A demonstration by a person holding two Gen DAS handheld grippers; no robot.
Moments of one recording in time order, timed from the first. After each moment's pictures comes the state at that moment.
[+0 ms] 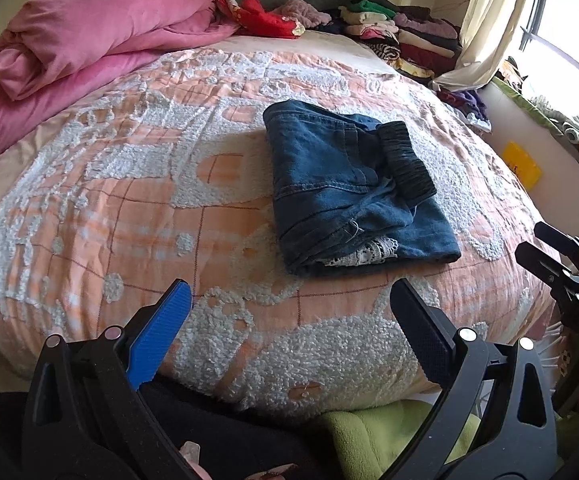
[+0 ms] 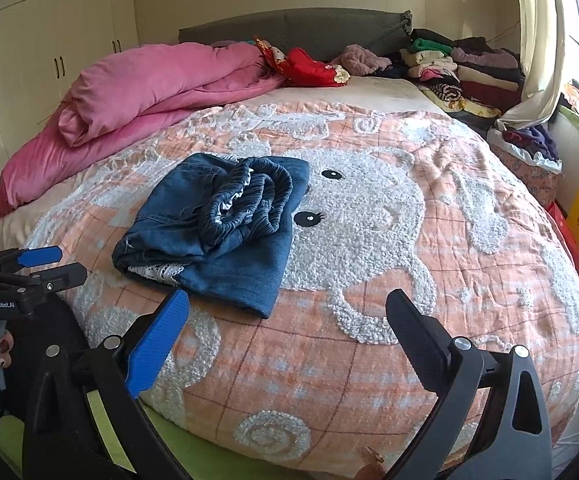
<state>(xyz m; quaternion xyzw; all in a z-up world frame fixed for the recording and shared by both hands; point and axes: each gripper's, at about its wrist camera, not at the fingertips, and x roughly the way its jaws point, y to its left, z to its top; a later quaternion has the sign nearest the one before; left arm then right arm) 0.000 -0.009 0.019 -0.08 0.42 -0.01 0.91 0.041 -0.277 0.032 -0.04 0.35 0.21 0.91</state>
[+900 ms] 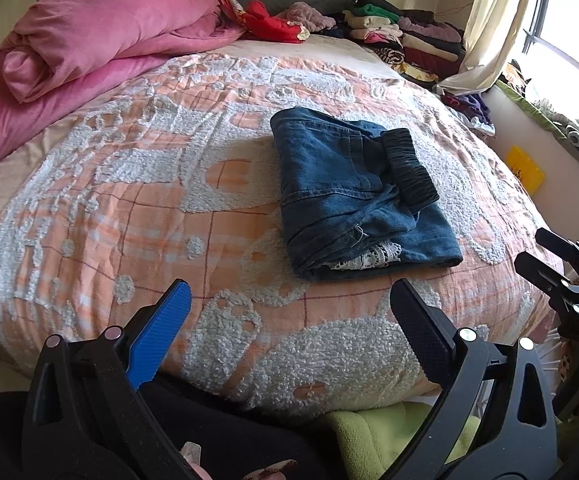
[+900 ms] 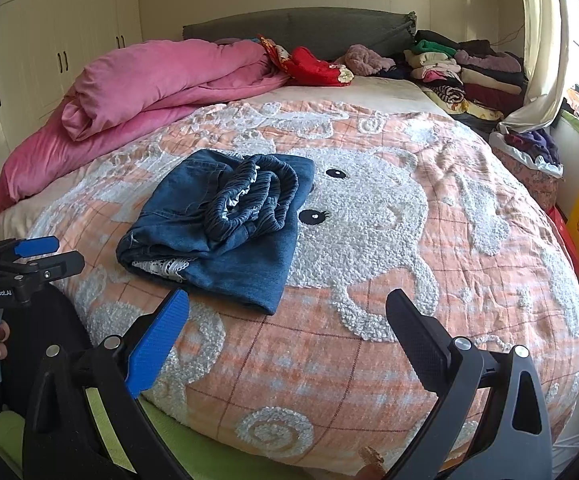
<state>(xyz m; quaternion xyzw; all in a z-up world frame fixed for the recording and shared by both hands) -0.002 -0.005 0.025 -0.08 0.41 -0.01 0.91 0.038 -0.274 0.032 -0.05 0.35 0.22 0.91</state>
